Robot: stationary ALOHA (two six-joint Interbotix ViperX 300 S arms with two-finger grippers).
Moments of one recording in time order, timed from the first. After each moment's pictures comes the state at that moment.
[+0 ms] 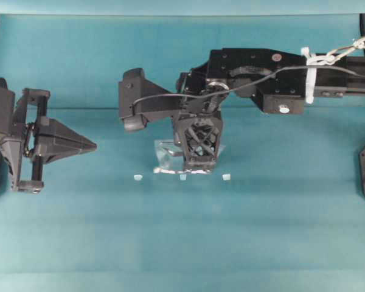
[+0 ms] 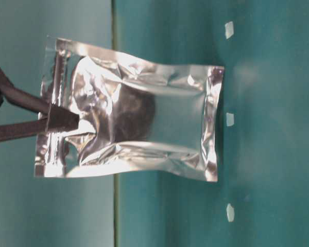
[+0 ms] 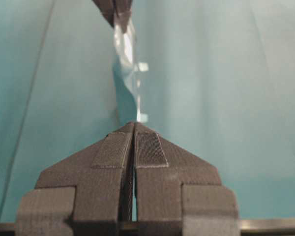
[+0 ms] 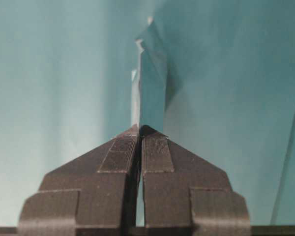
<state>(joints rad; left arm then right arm) 0.01 -0.71 1.08 0.02 -0.04 -0.02 -0.12 0.22 -0.07 0.19 1.17 -0.24</state>
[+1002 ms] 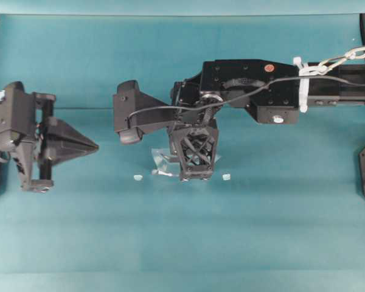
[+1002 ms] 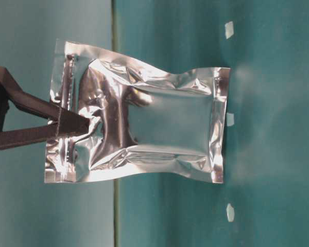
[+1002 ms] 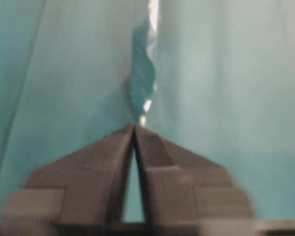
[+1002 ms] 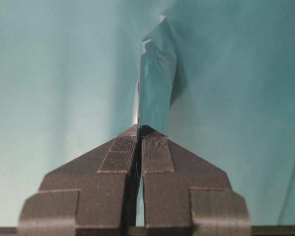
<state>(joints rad) 0.03 -0.61 1.11 0.02 -0.10 -0.08 -0.09 0.25 -0.08 0.18 1.16 -0.24</state>
